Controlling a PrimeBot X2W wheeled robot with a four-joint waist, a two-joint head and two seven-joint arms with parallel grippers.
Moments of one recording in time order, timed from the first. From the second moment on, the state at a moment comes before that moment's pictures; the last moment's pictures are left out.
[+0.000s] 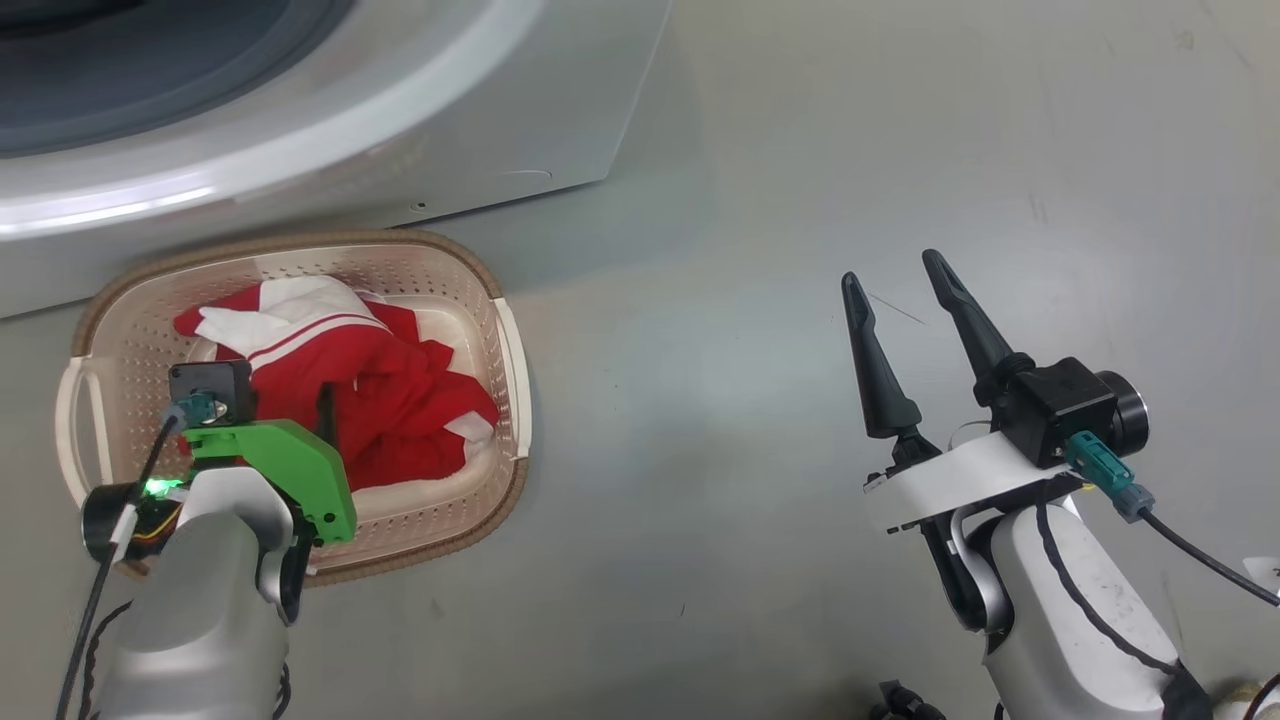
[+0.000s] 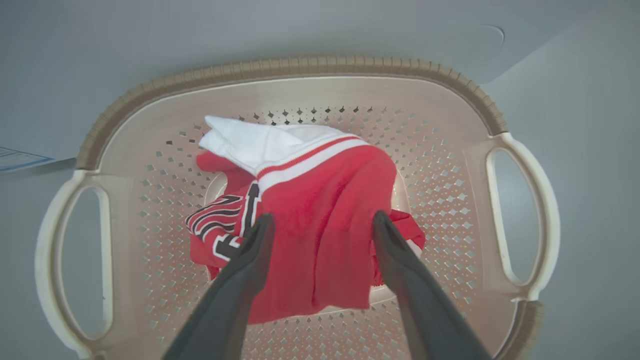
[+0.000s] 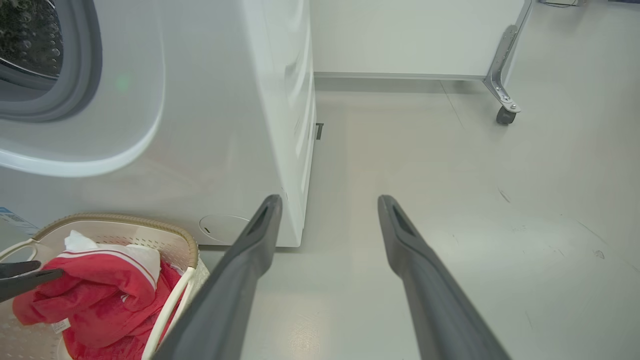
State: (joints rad) left arm -0.60 0.08 -0.17 0.94 -0.37 0.00 -0.03; right arm -0.28 -0.06 0.31 0.17 0.26 -0.01 -0.25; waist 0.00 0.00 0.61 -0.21
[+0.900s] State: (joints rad) left arm -0.50 0.05 -0.16 0.69 -0.34 0.00 -0.26; right arm -0.19 -0.10 0.24 0.22 0.26 -0.03 -0.25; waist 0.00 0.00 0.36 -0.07
